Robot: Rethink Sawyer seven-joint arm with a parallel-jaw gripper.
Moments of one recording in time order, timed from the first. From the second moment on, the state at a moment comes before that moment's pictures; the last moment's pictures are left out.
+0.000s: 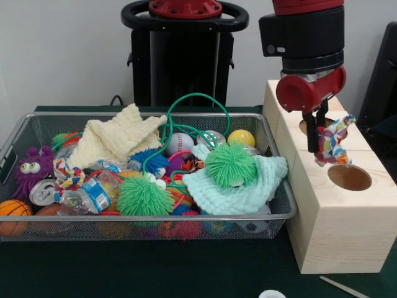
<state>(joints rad) -0.43 -0.71 0.58 1.63 -0.43 0.54 1.20</state>
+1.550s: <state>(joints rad) -0.18 -0.64 0.26 1.61 -0.21 0.44 1.35</state>
